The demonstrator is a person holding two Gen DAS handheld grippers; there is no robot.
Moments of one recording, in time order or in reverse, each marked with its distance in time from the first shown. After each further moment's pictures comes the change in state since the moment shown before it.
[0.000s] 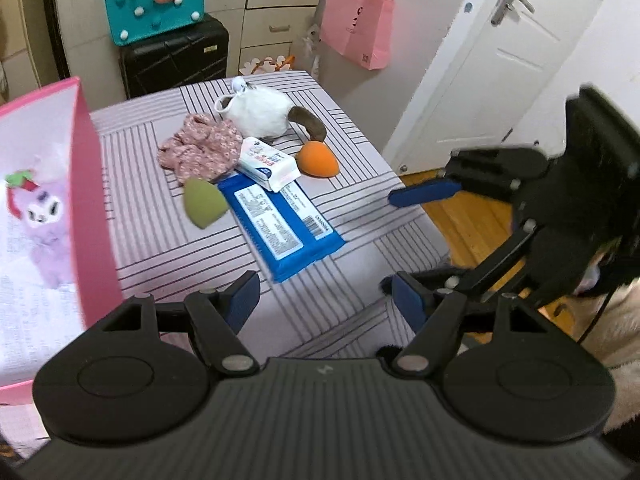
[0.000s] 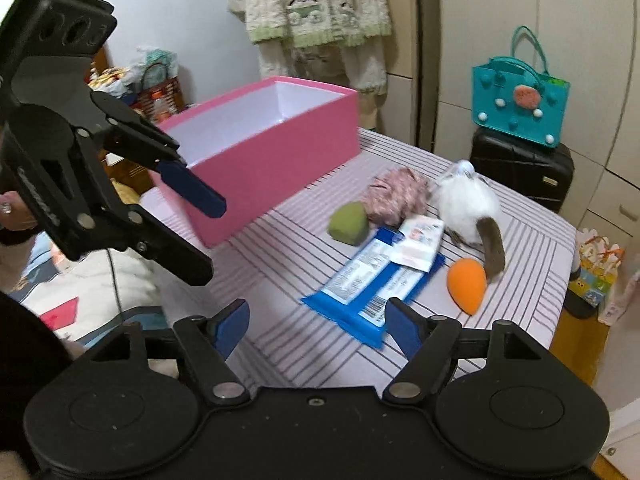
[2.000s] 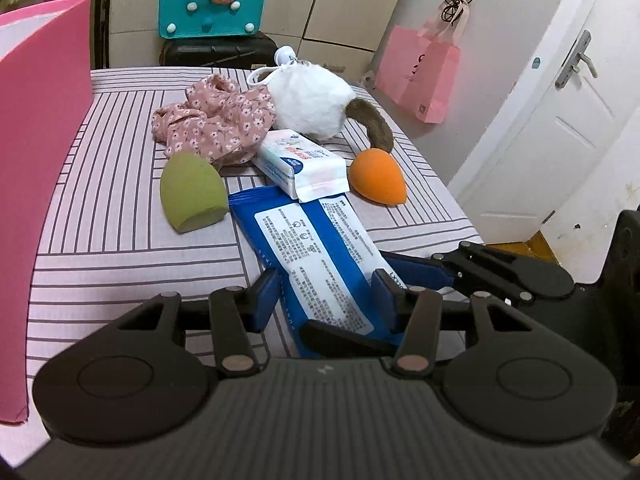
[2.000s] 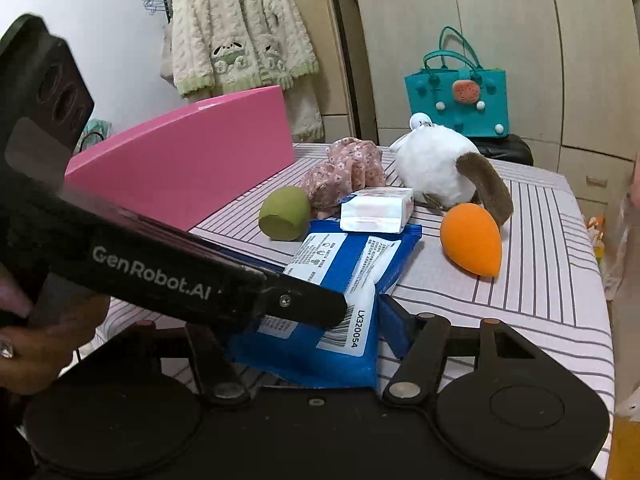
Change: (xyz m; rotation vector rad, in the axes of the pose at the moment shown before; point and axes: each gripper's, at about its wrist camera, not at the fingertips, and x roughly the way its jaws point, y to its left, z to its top) left arm 0.116 0.023 -0.025 -0.171 -0.213 0.080; right arm 0.091 -0.020 -0.057 0.169 -0.233 -0.123
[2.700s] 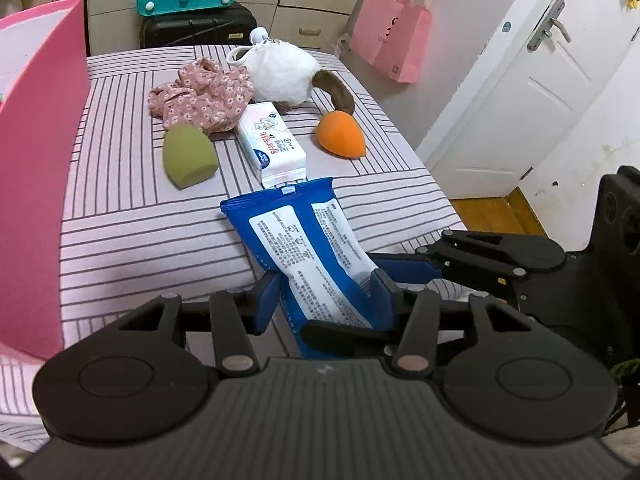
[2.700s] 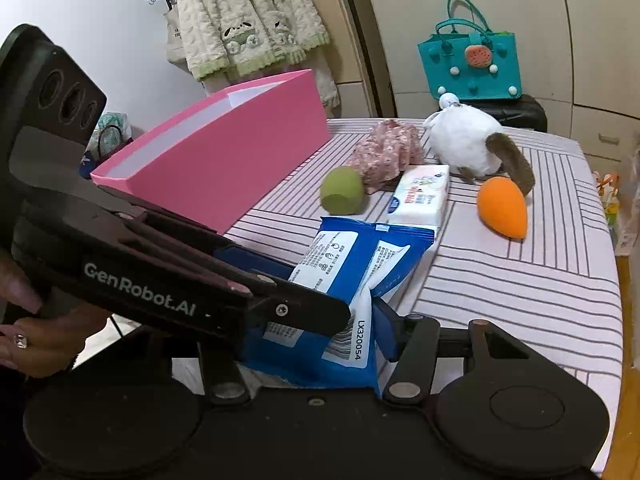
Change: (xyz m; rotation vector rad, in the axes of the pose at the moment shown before) left arm -0.049 -0.009 -0.007 0.042 0.140 -0.055; right arm -0.035 0.035 0.013 0.090 0.124 0.073
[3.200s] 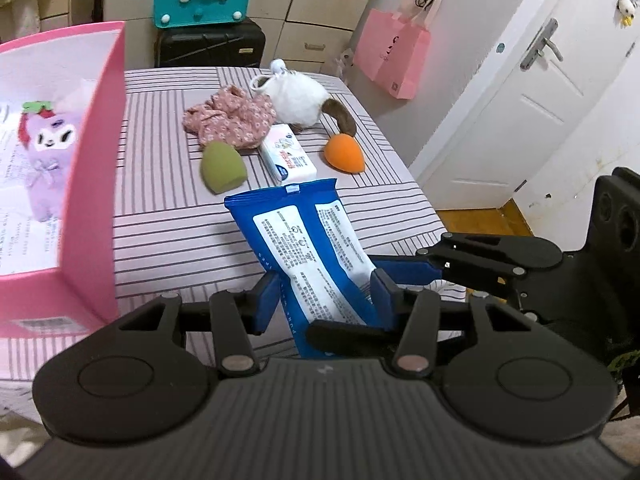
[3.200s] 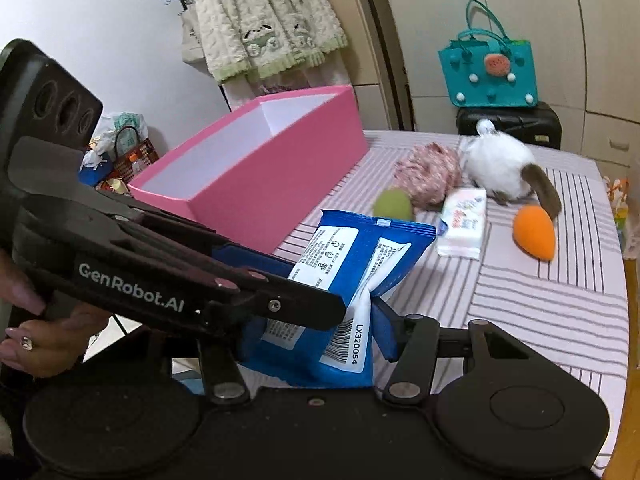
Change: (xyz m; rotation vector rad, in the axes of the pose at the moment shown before) left arm -0.062 0.009 -0.001 -0.026 -0.033 0.000; right arm -0.022 0.046 0.021 -0.013 0.008 0.025
